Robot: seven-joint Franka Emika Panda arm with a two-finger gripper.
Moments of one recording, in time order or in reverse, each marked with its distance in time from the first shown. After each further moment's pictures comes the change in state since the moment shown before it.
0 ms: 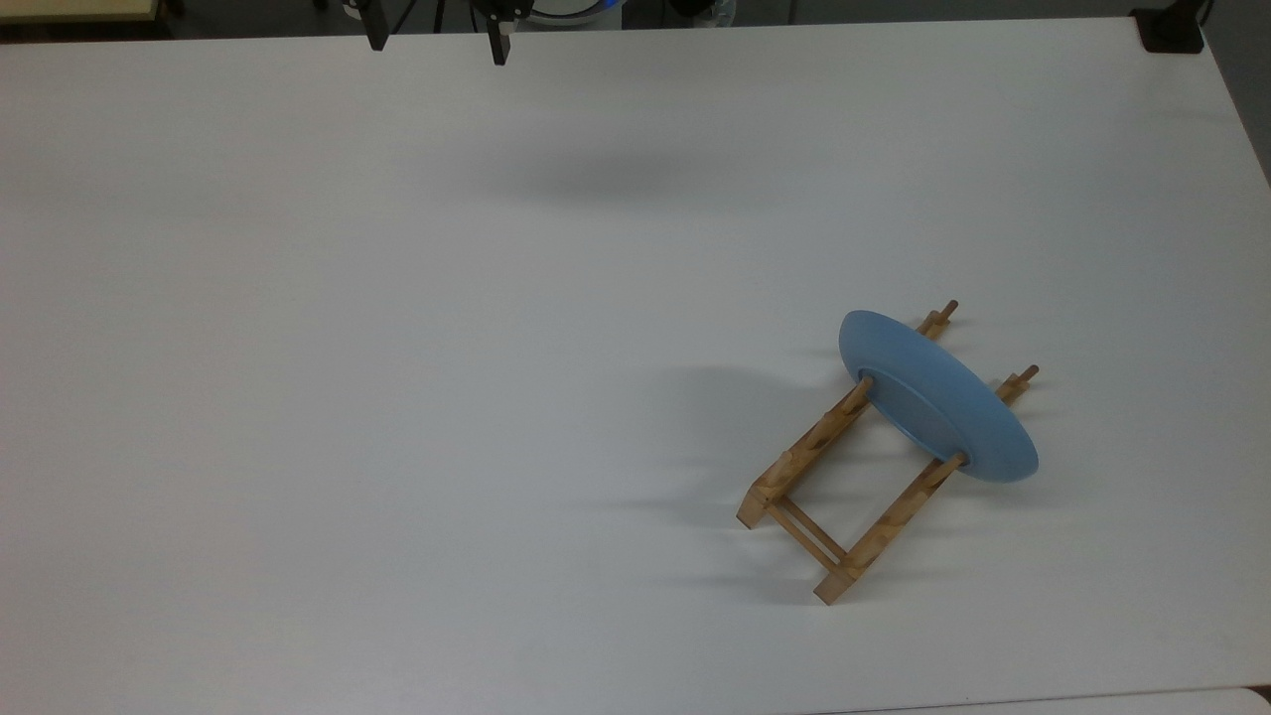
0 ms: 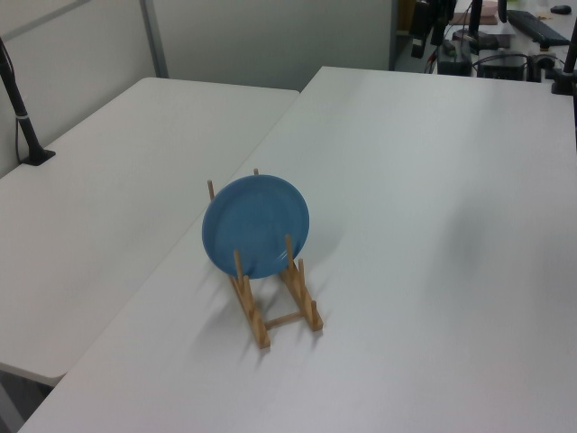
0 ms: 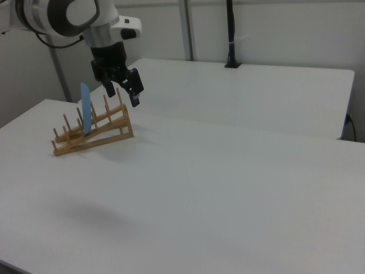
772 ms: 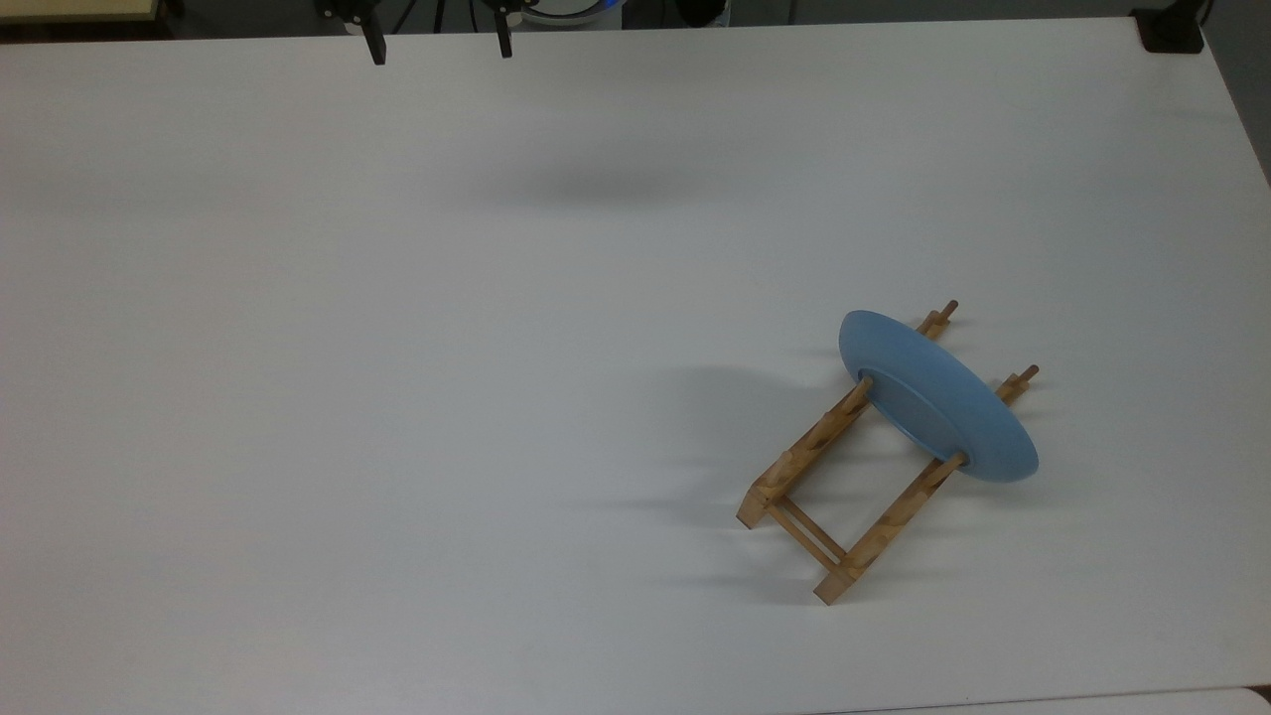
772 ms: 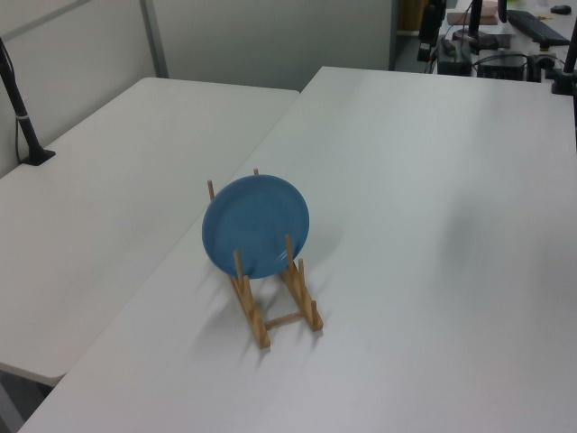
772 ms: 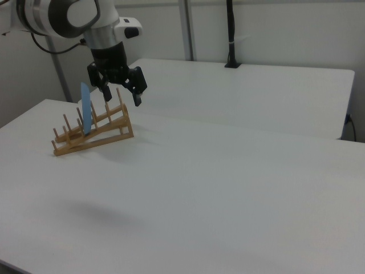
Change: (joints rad) arm 0.002 0.002 0.000 -0.005 0.000 -0.003 -0.253
